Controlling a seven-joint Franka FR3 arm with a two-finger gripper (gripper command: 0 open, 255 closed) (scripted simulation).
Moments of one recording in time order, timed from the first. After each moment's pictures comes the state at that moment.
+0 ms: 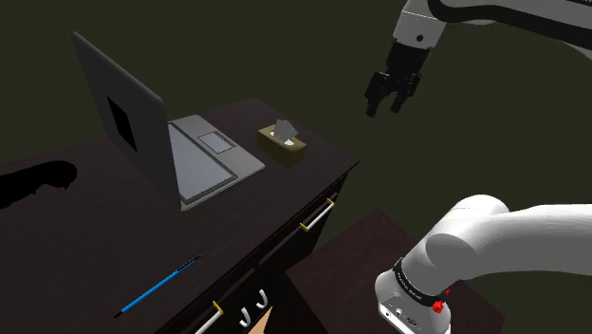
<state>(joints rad) -0.01 -0.74 0.00 -2.26 -0.02 1.49 0.12</state>
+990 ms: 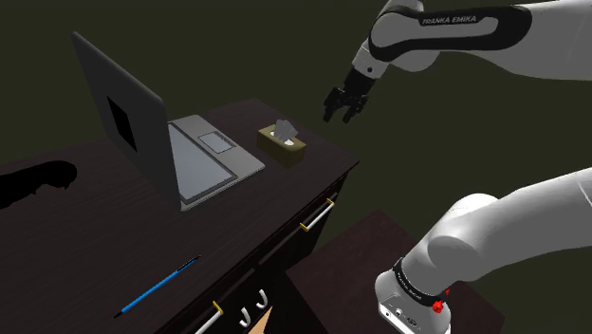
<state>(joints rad) 0.04 -0.44 -0.16 -2.34 0.15 2.00 -0.07</state>
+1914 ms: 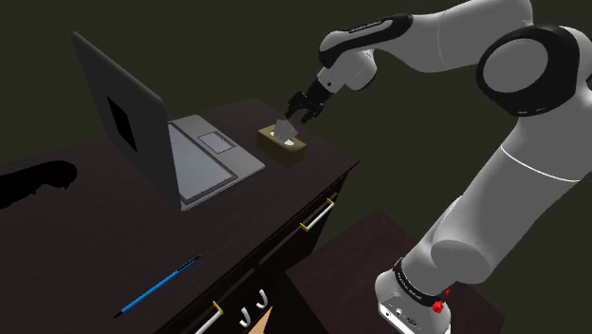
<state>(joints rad) 0.12 0.07 -0.27 -2.09 0.63 2.27 -0.48</state>
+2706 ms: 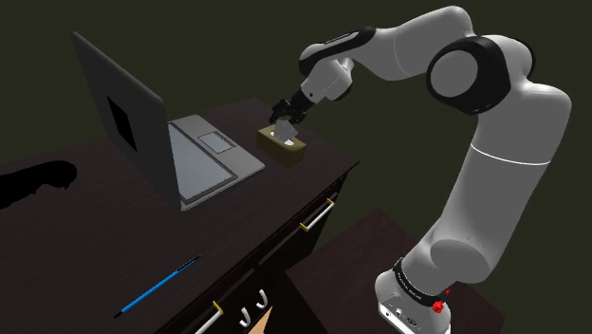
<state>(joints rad) 0.11 0.28 -0.23 -1.95 0.84 2.32 -0.62</state>
